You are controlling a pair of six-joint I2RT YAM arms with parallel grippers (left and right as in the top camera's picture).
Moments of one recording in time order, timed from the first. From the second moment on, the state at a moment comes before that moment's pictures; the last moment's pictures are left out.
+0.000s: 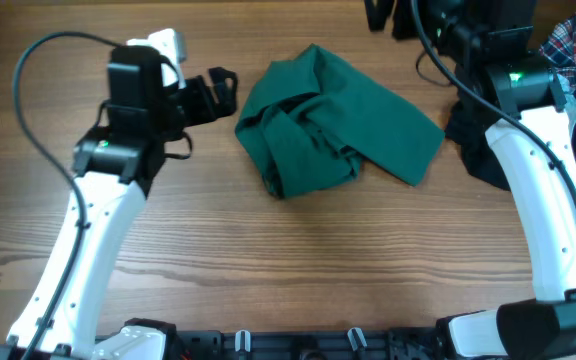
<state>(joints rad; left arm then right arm) -0.19 1.38 1.21 -0.48 0.20 -0.43 0.17 1.60 1.67 -0.47 -0.24 0.17</state>
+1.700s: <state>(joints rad) -0.45 2.01 1.21 0.09 -0.03 0.27 0.05 1.74 1.64 -0.75 -0.17 0.17</state>
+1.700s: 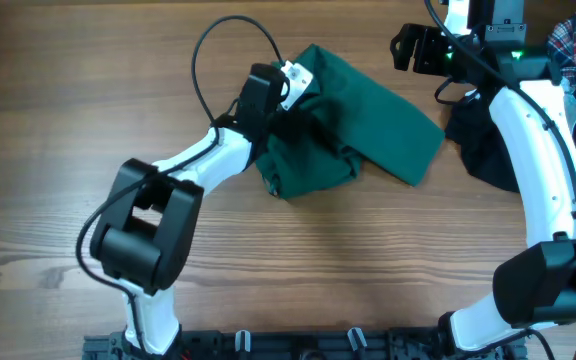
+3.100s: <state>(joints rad) -0.04 2.03 1.21 0.24 -0.11 -0.21 0.05 1.74 1.64 -0.77 -0.17 0.17</state>
